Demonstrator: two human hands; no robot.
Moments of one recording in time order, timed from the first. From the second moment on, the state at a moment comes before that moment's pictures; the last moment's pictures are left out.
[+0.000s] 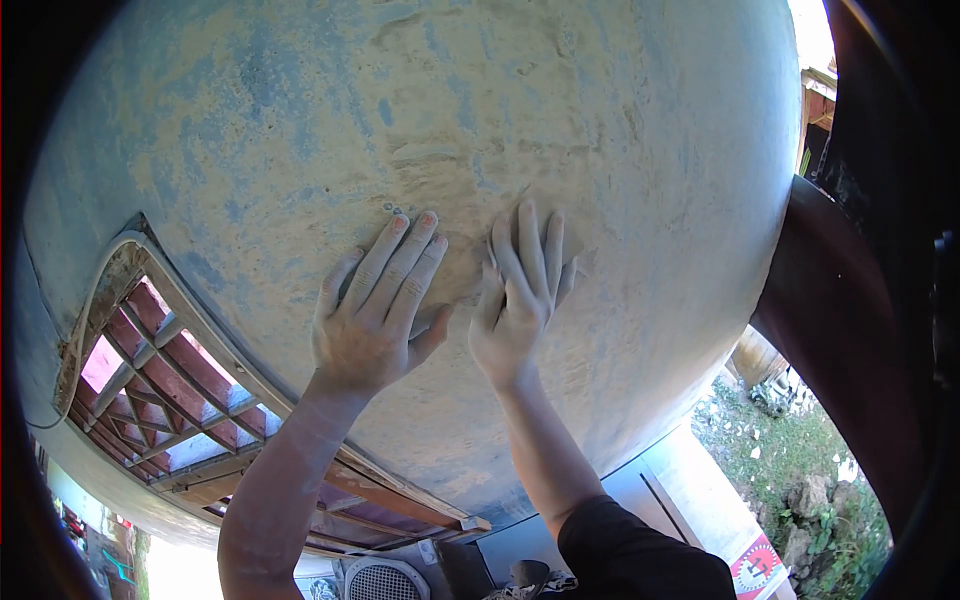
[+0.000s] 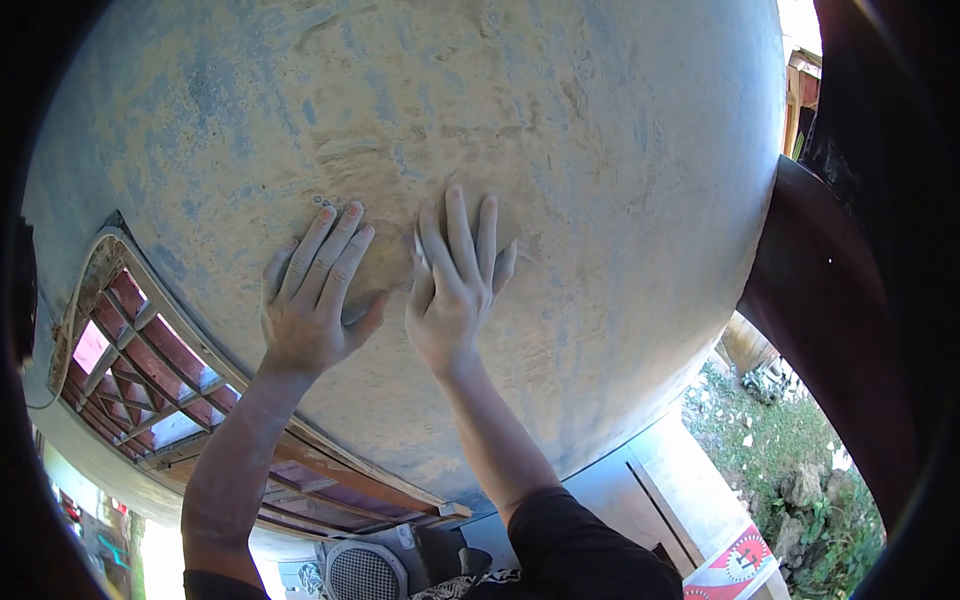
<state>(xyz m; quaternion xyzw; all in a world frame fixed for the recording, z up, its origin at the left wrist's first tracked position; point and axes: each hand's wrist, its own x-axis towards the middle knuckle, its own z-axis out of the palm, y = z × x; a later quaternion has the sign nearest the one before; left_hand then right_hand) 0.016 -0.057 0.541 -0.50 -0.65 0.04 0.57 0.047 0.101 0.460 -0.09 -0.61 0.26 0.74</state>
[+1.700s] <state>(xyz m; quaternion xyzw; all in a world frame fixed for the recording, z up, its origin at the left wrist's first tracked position) 0.014 -0.056 0.535 -0.52 -0.63 0.02 0.58 0.071 0.099 0.445 -0.11 -0.68 0.23 0.69</state>
